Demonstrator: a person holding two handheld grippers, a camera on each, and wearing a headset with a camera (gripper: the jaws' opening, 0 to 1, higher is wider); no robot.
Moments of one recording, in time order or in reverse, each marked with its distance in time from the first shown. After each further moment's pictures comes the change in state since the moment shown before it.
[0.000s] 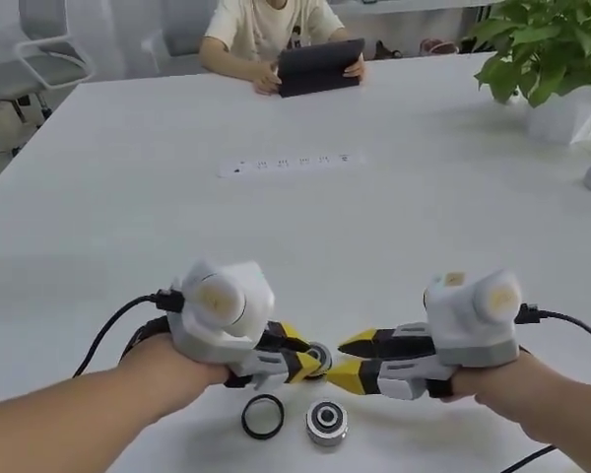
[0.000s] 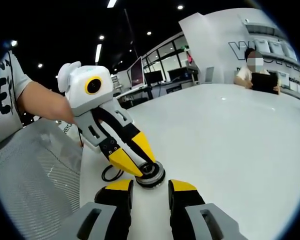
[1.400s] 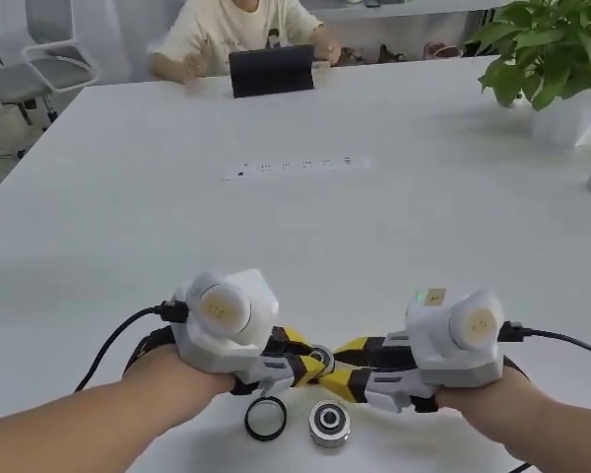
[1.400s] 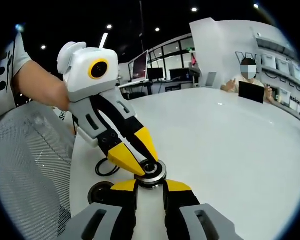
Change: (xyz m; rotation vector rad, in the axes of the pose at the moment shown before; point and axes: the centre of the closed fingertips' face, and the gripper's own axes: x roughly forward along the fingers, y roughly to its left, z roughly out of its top) left arm 0.000 0.000 0.000 -0.030 -0.015 0.042; right arm 0.007 0.002 -0.007 -0.130 0.044 -0.074
